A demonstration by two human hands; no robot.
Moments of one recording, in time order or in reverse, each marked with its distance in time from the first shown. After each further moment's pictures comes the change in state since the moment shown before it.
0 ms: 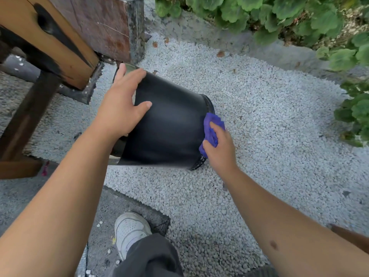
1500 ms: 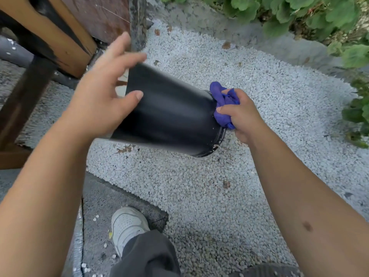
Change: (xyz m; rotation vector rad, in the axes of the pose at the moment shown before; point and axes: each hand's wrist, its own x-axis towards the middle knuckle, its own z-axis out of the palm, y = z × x) left_hand -0.022 0.008 -0.034 -0.056 0.045 0.116; right_hand 0.064 -0.060 -0.053 0.509 -0.200 0.172
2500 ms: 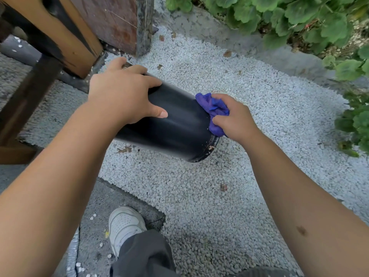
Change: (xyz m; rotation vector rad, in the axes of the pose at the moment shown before) left_hand 0.030 0.017 0.008 0.724 -0.386 -0.261; right_hand -0.018 -0.014 0.008 -0.608 -0.070 -0.221
